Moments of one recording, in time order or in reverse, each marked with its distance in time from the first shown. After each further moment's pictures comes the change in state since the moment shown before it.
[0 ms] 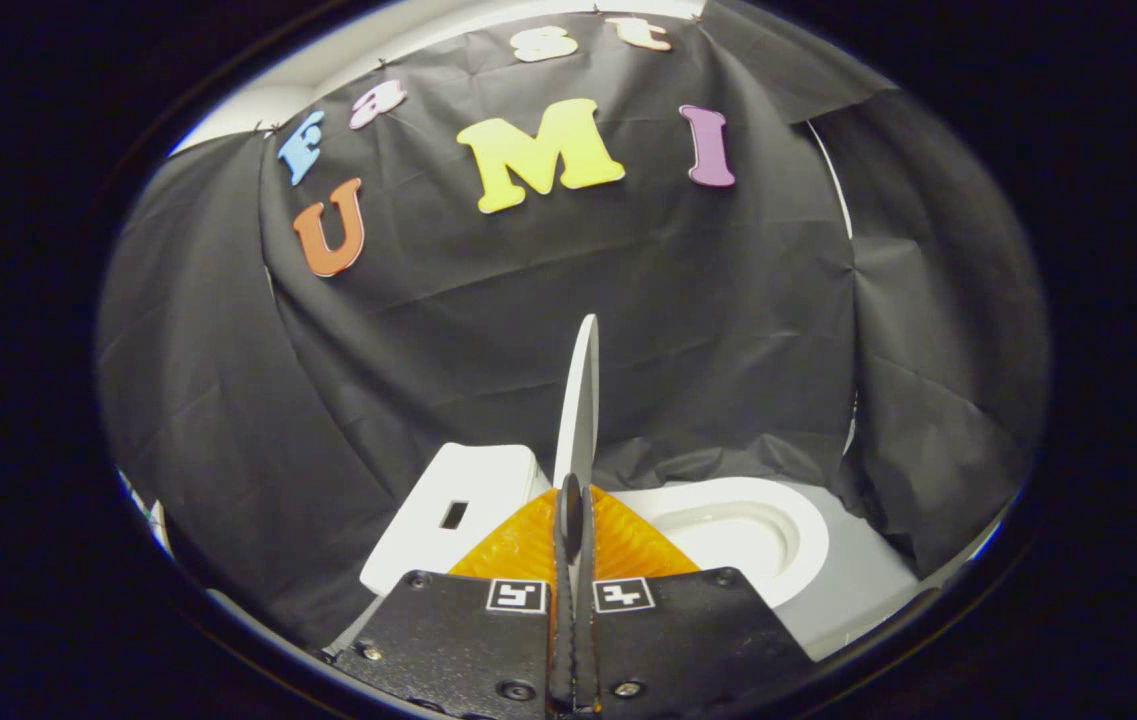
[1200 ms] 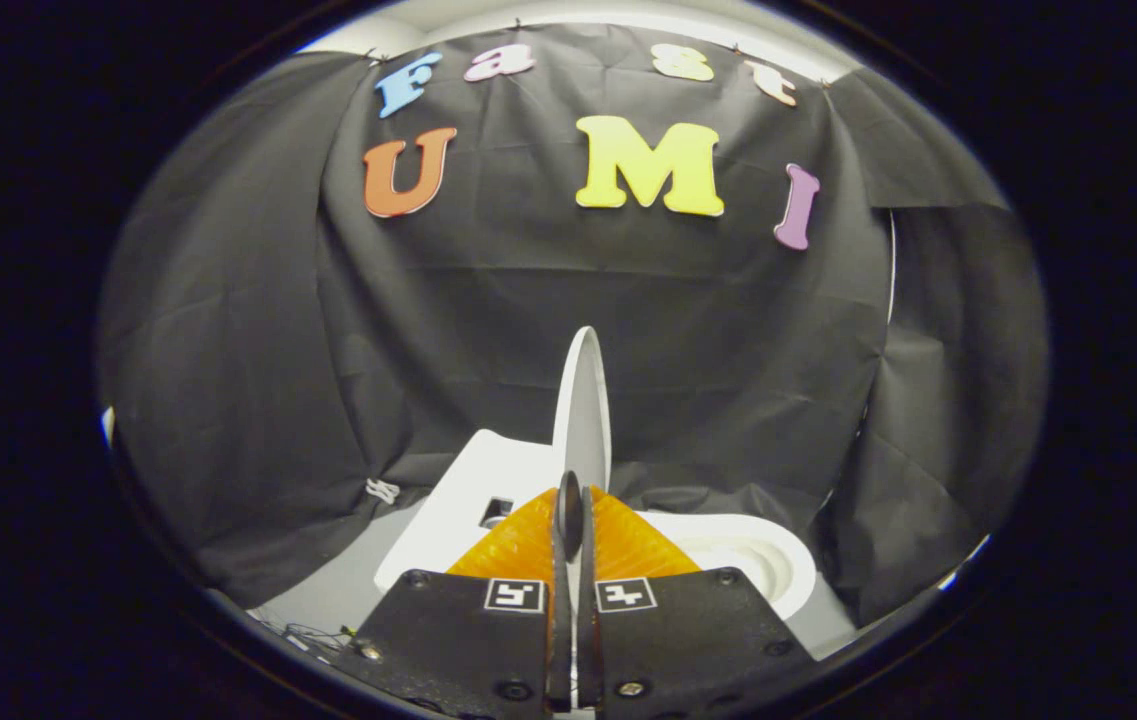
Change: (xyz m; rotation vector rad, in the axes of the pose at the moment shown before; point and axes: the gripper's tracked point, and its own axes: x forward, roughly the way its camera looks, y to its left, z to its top) arm 0.017 0.129 -0.024 -0.281 -0.035 -0.106
